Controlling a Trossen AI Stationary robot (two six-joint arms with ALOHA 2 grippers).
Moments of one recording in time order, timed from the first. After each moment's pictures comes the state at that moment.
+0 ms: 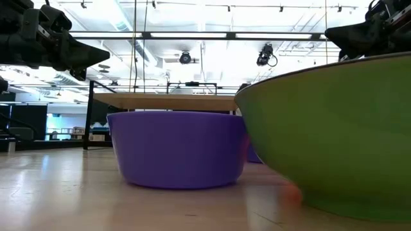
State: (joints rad) left arm 0.01 0.01 0.01 0.06 -0.18 -0.06; right arm -0.06 0.01 0.02 0.20 -0.07 0.12
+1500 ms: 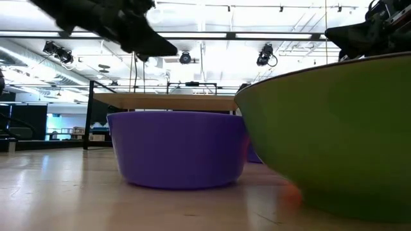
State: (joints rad) left arm -0.03 1.18 0.61 0.23 -0.09 0.07; right arm -0.06 0.01 0.02 0.20 -0.07 0.12
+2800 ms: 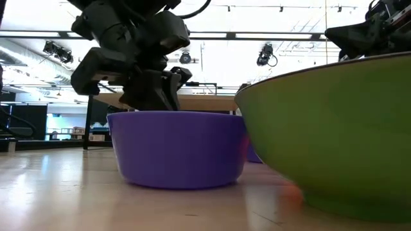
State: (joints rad) left arm -0.26 1.72 0.92 -0.06 -0.09 0.25; right arm -0.06 0.01 0.02 0.20 -0.07 0.12
